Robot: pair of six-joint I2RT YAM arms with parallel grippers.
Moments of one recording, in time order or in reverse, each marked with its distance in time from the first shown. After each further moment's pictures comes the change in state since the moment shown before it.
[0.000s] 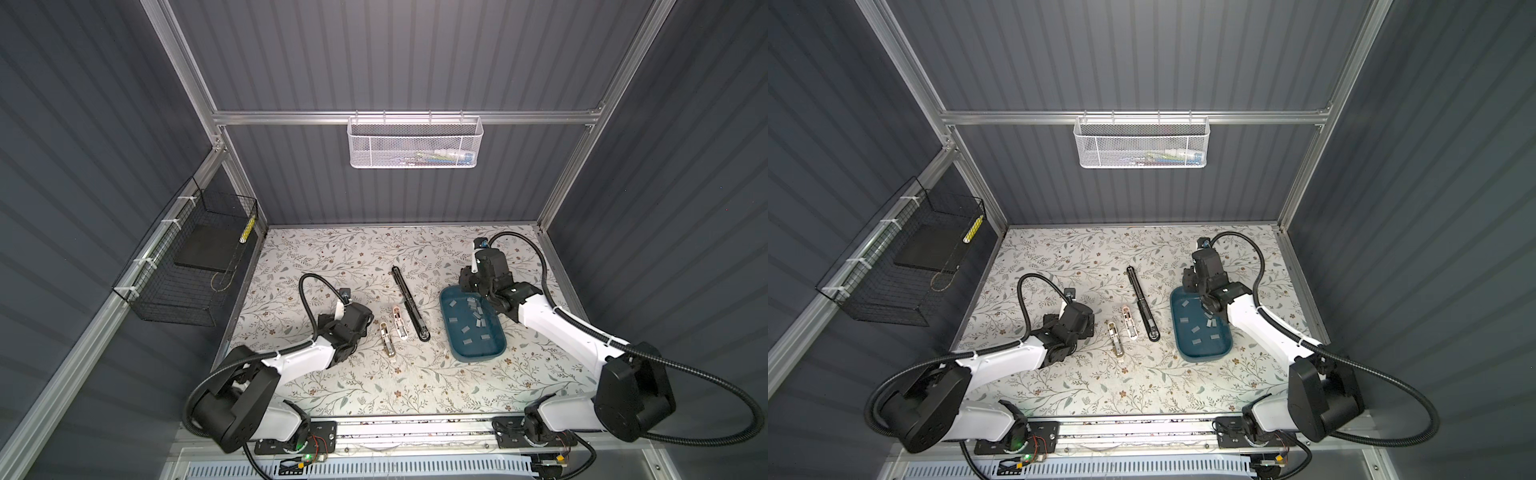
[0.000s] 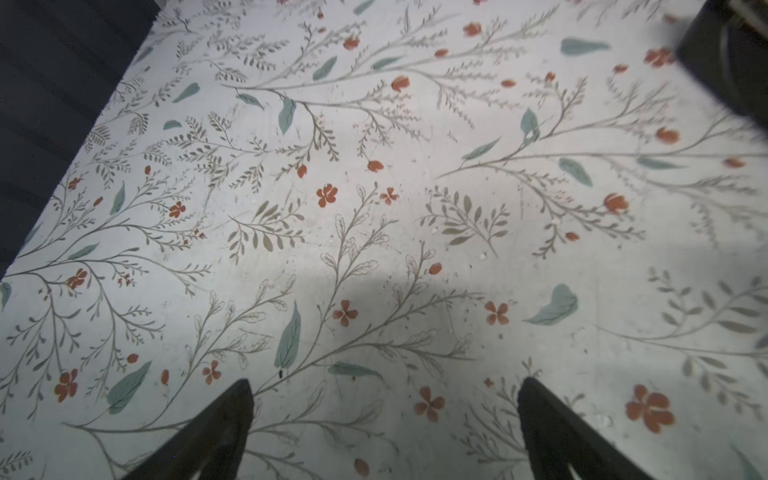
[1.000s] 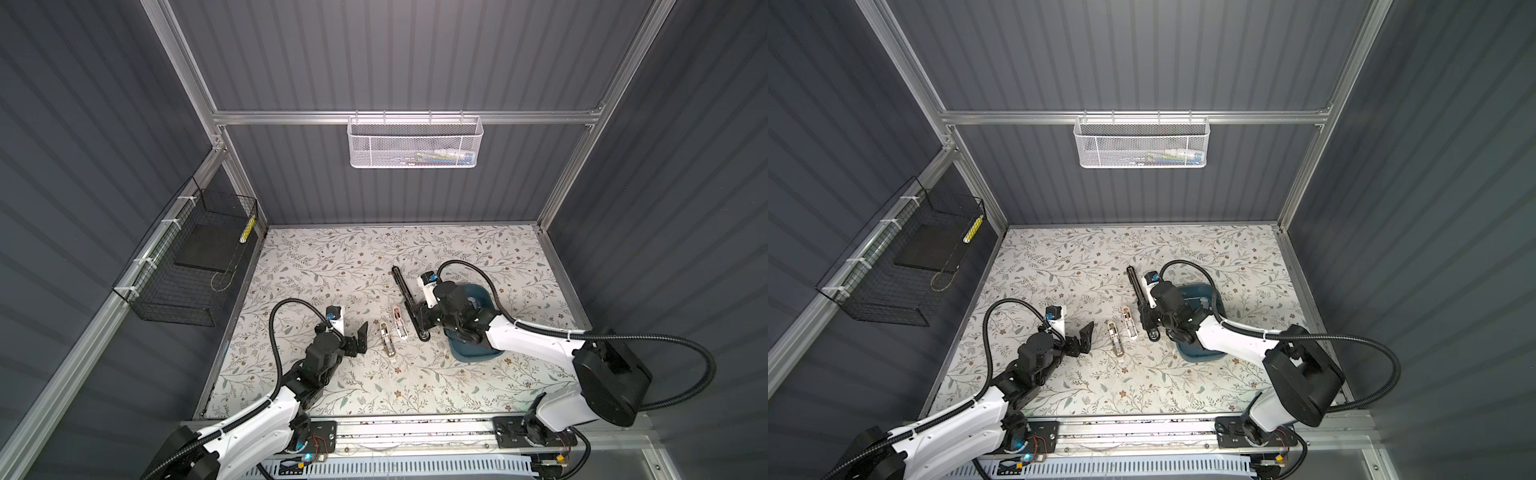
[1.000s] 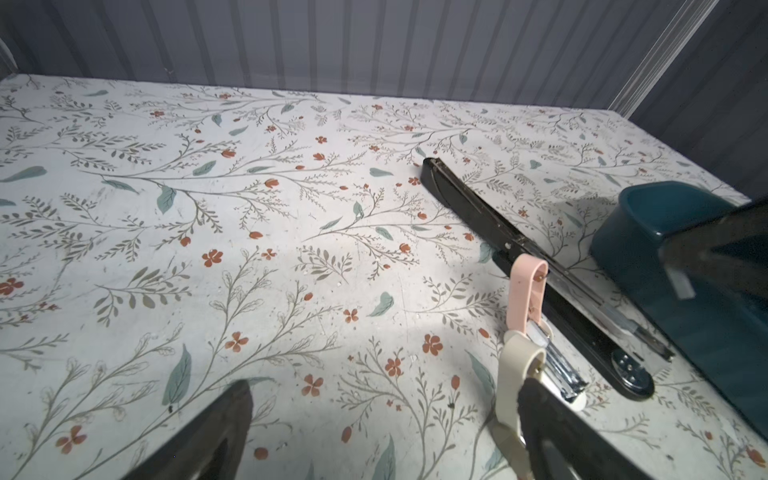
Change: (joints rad) left arm 0.001 -0.456 -0.332 0.324 0.354 0.111; right arm 0.366 0.170 -0.109 0.226 -0.161 0.102
